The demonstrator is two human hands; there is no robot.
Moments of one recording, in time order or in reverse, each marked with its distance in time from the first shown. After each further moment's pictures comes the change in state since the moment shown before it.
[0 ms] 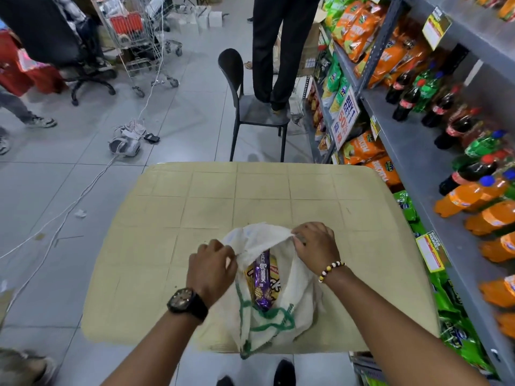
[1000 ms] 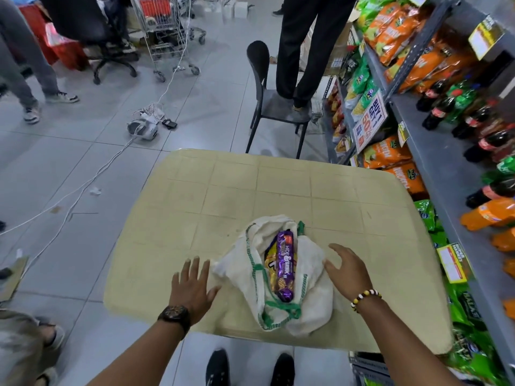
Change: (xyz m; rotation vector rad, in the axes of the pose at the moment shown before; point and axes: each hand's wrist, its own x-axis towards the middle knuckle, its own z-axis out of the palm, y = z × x) left_hand -0.070 -0.131 0.088 0.169 -0.333 -0.208; right_hand -0.056 -0.005 -0.004 0.212 -0.226 0.349
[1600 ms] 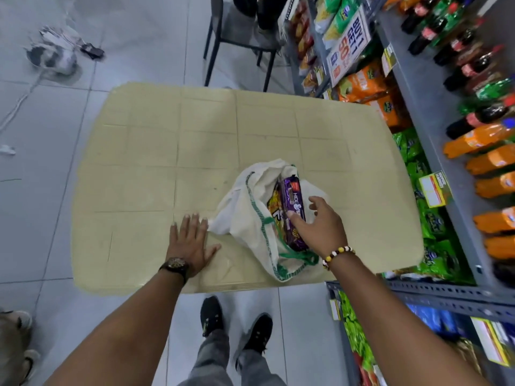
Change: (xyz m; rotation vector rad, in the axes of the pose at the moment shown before) left_hand 0.072 -0.040 0.072 0.026 -0.055 0.289; right_hand -0.040 -0.097 0.068 0.023 0.048 0.243
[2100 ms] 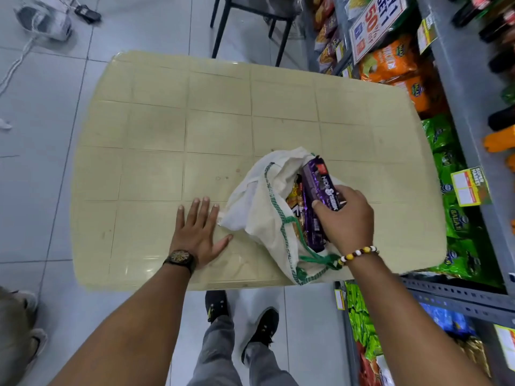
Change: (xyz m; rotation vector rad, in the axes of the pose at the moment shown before) left_hand 0.018 -0.012 0.013 0.003 0.171 0.077; right_hand 0.021 -0.017 0.017 -0.001 0.244 -0.030
